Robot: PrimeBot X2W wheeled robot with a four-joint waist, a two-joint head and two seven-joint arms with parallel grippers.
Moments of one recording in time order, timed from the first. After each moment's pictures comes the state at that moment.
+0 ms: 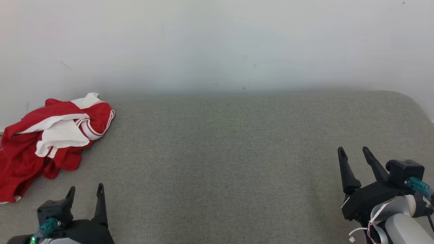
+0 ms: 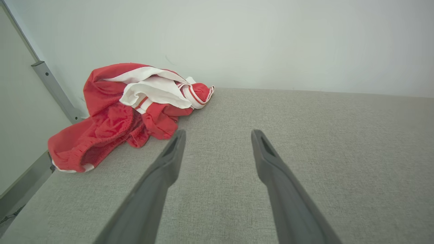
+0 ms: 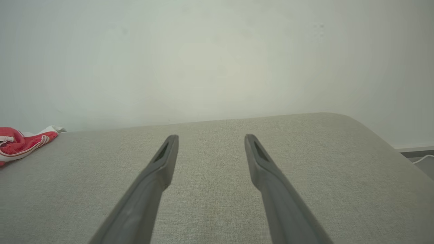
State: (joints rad) left arm -0.05 0.15 -0.08 0.14 -0.10 0.09 0.08; right arm -0.18 -0.30 0.22 0.26 0.55 -0.12 -0.11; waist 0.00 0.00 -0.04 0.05
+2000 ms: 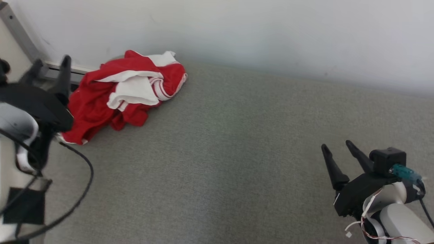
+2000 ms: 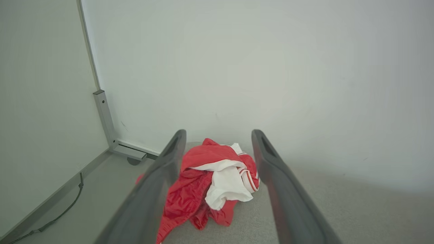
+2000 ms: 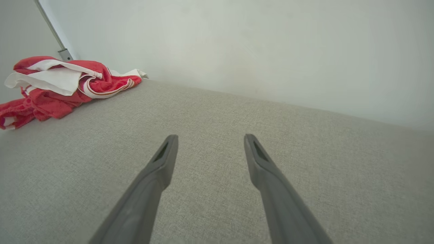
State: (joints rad) left arm -0.67 0.21 -0.01 0.34 -0.31 -0.08 0.31; right arm -0.24 -0.33 0.31 0.25 0.53 -0.08 -0.02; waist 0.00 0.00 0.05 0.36
